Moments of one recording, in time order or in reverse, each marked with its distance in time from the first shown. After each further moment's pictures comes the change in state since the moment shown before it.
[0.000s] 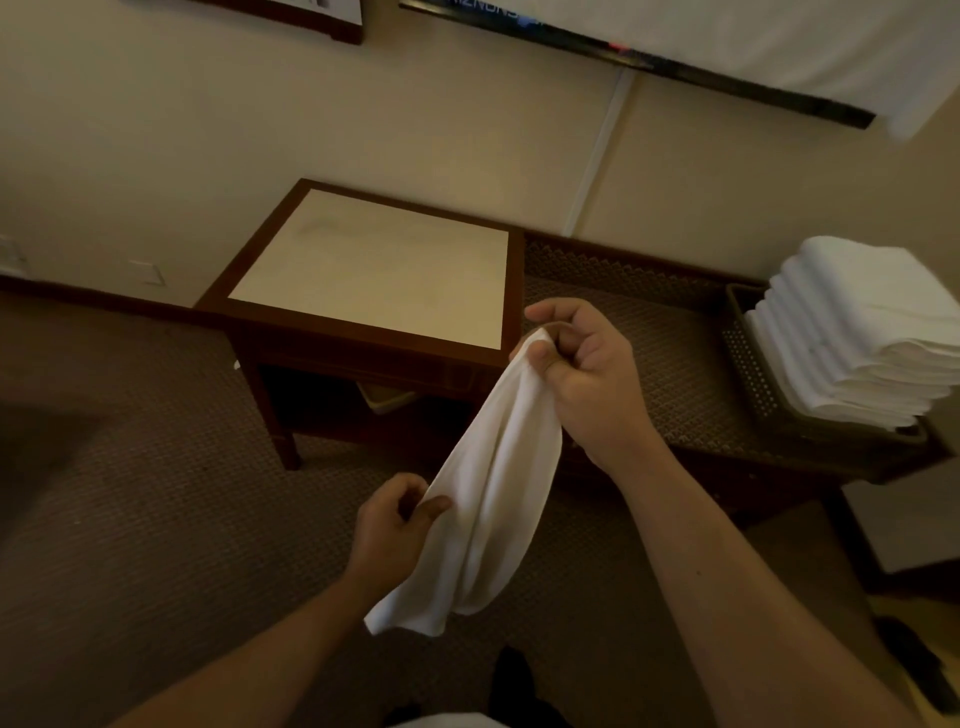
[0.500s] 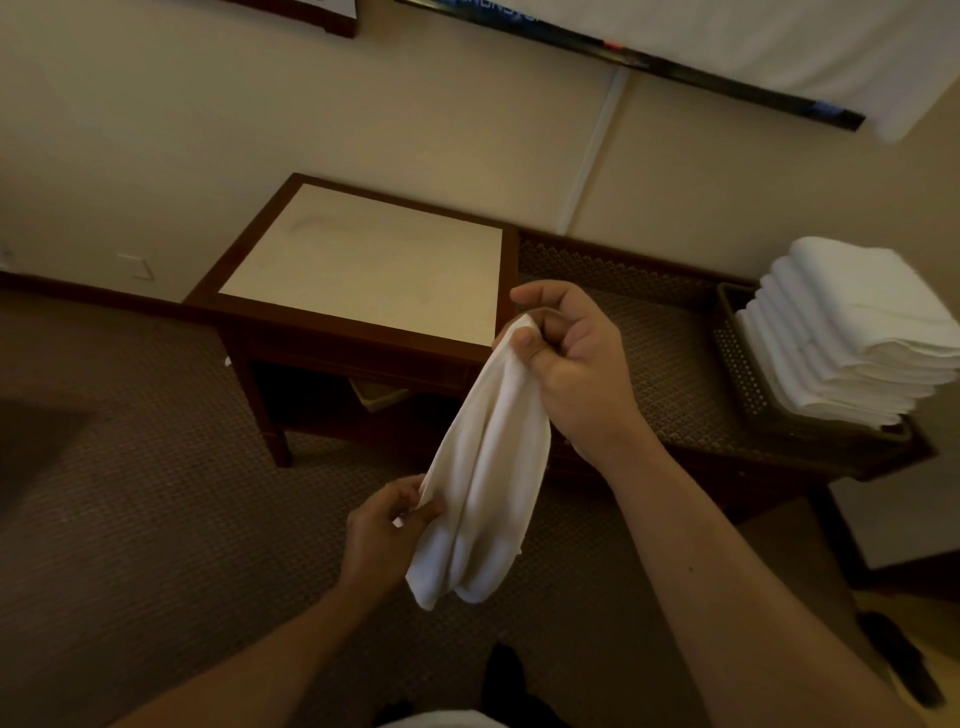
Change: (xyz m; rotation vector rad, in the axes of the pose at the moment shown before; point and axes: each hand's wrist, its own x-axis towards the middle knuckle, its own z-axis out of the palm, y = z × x) left_hand -0.008 -0.016 0.010 -0.089 0.060 0.048; right_hand 0.001 -0.014 0.007 0.026 -0.013 -0.020
